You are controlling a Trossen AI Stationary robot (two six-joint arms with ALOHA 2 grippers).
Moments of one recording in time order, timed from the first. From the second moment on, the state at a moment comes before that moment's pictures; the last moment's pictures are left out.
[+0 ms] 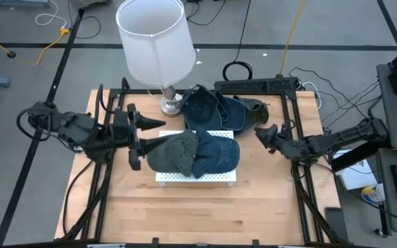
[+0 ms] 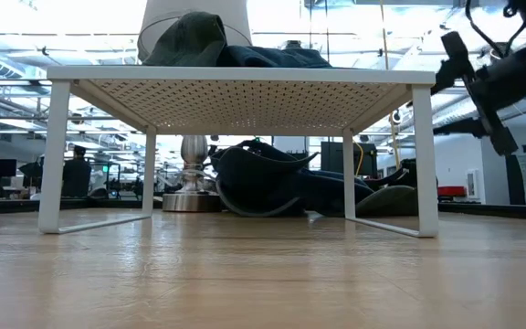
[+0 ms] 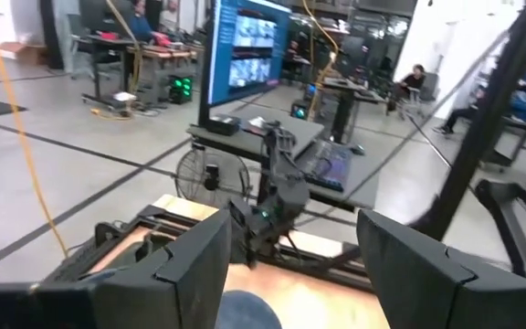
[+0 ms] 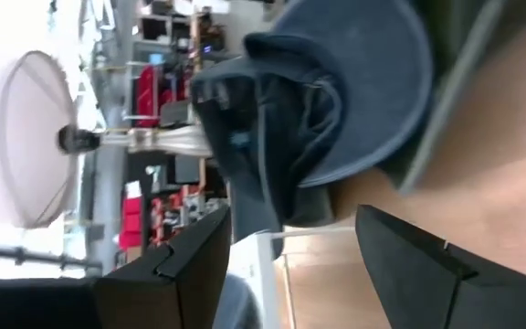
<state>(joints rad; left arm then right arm) -0.46 1.19 1.53 -0.37 -0.65 -0.21 0.26 0.53 0.23 -0.18 0.86 1.90</state>
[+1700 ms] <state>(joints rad) -0.33 1.19 1.53 -0.37 -0.60 -0.16 -0.36 1.12 0.23 0.24 0.31 1.77</state>
